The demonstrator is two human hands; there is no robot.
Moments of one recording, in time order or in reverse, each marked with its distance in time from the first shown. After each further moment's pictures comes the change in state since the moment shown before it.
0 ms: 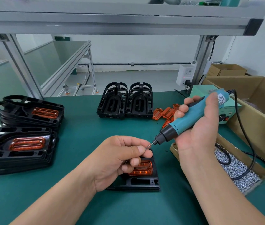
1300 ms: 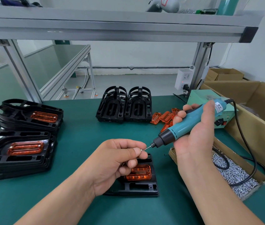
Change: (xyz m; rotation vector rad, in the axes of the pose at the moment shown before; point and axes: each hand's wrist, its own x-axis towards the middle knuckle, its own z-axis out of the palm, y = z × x) left_hand 0.005 -0.003 -0.003 -0.035 0.073 0.027; right_hand 0.002 0.001 -0.003 -0.011 0.075 0.000
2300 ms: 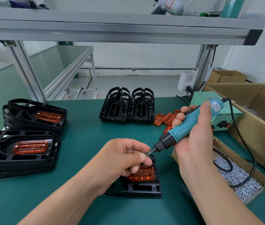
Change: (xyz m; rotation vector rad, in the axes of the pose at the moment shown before) left_hand -0.008 0.005 -0.001 0.321 -0.010 0.096; right_hand -0.001 0.007 0.002 -0.077 -0.027 0.028
